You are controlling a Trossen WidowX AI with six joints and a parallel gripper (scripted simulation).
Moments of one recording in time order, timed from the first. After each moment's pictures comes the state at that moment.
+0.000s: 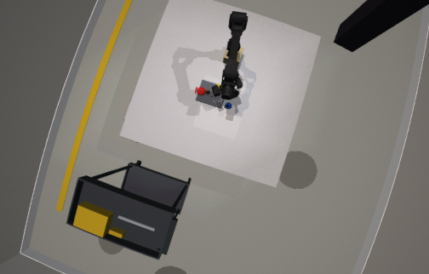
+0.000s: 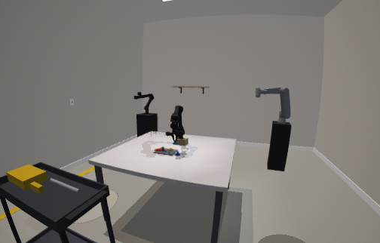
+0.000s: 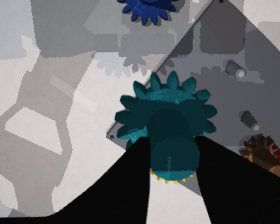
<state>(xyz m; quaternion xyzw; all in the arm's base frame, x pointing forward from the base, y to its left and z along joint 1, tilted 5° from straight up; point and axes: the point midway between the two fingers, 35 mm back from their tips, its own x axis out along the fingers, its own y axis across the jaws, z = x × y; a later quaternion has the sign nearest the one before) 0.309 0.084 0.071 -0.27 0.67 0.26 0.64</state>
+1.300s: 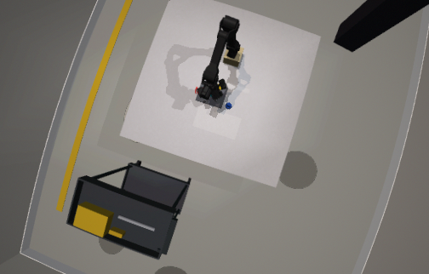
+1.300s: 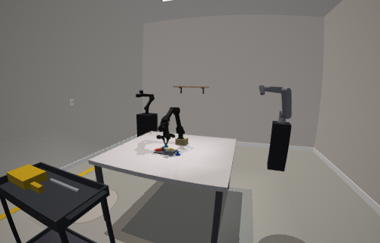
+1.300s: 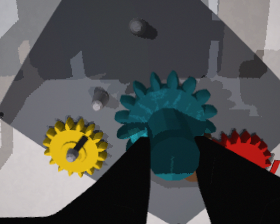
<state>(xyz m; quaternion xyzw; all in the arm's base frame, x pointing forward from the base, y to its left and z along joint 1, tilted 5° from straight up) 0.341 -0.008 0.038 -0.28 0.67 0.27 0.63</state>
